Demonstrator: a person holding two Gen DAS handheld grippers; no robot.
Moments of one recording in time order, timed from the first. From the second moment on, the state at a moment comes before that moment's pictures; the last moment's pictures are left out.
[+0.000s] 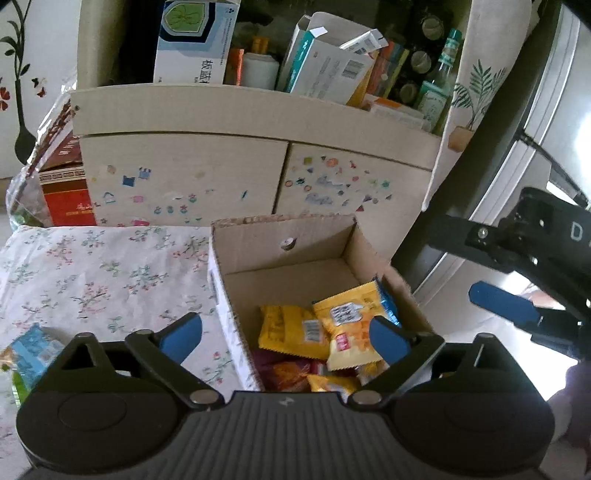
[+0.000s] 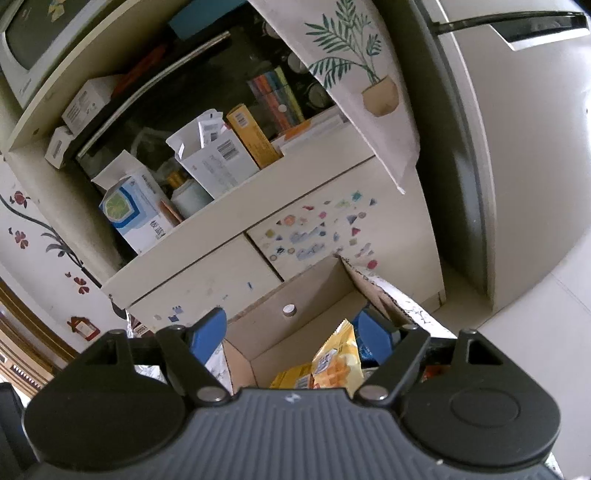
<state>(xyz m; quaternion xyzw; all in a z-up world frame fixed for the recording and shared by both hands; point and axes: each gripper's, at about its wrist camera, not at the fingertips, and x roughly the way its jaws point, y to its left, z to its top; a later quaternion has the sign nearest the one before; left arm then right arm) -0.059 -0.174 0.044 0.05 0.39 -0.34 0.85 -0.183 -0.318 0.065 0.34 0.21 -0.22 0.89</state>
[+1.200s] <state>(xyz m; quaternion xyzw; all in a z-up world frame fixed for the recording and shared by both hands) 0.027 0.003 0.085 0.00 0.39 -0.18 0.90 -0.141 -0.242 0.054 0.26 0.26 -0.11 0.92</state>
